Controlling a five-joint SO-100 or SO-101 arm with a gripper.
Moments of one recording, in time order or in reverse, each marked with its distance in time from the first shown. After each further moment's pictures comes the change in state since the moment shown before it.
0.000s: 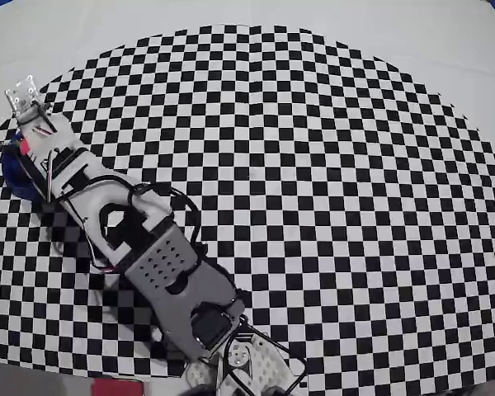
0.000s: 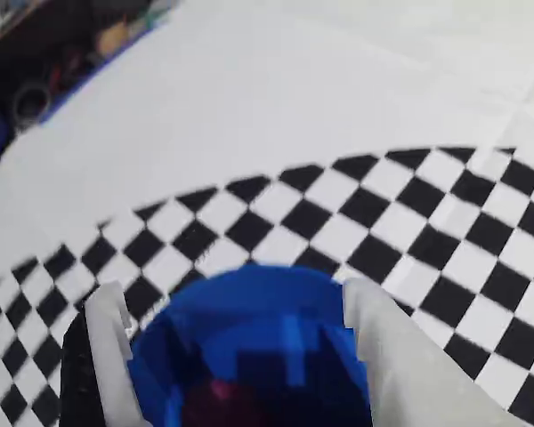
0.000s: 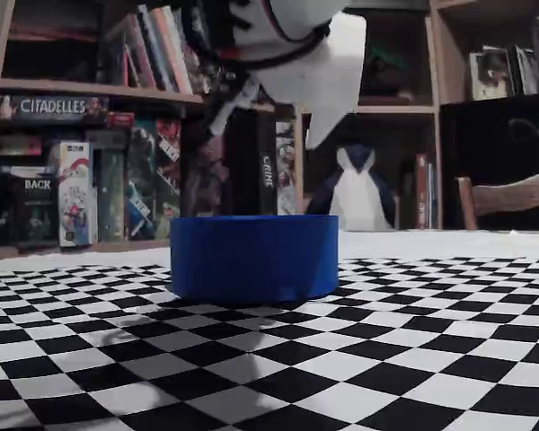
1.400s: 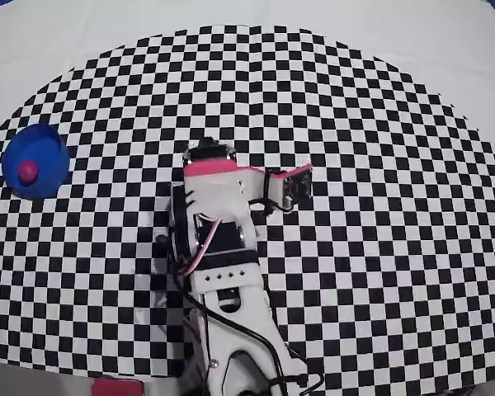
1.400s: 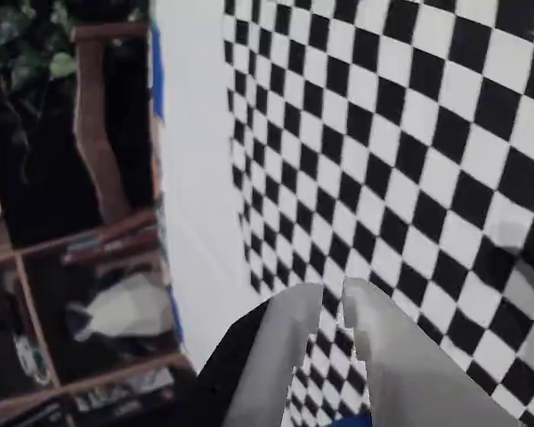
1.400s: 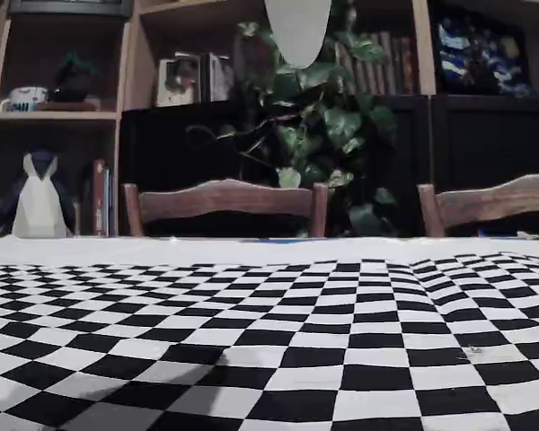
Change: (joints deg) arm 35.3 85.7 72.6 20.8 79.0
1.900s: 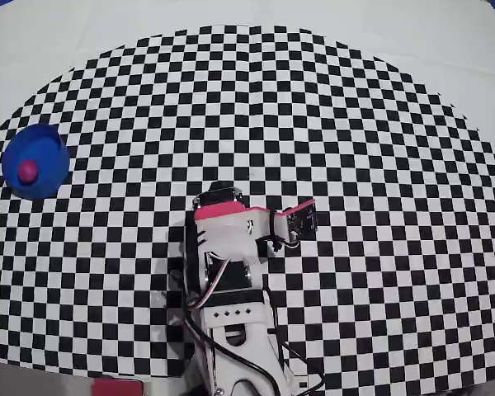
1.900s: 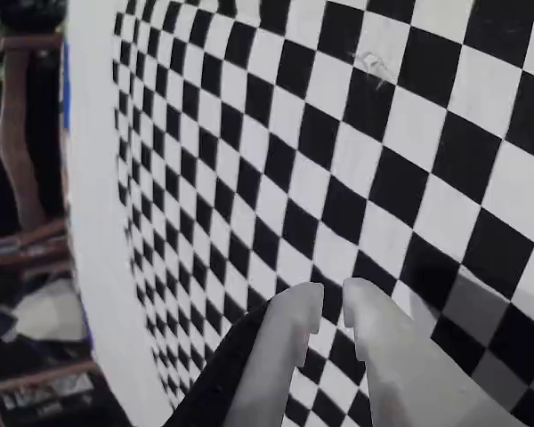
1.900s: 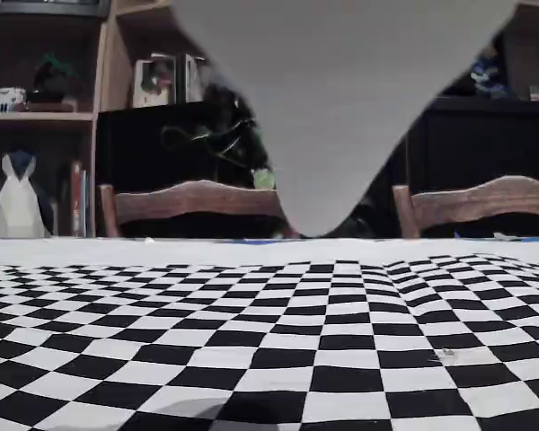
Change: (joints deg) arm 1.7 18.9 18.2 5.6 -7.6
